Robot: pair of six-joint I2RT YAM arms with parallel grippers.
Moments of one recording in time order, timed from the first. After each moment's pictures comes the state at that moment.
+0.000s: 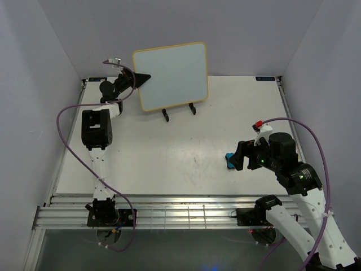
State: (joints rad) left arm 0.03 2.44 1.71 1.31 0.95 -1.09; right arm 0.37 0.62 0.85 -0.86 -0.25 0.20
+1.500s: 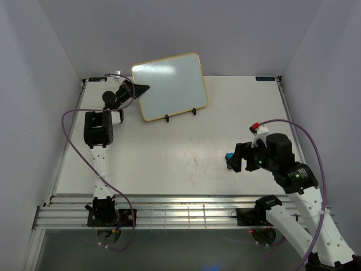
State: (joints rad) left arm 0.05 2.56 1.66 1.34 0.94 -1.19; right arm 0.37 0.62 0.80 -0.84 -0.28 0.20
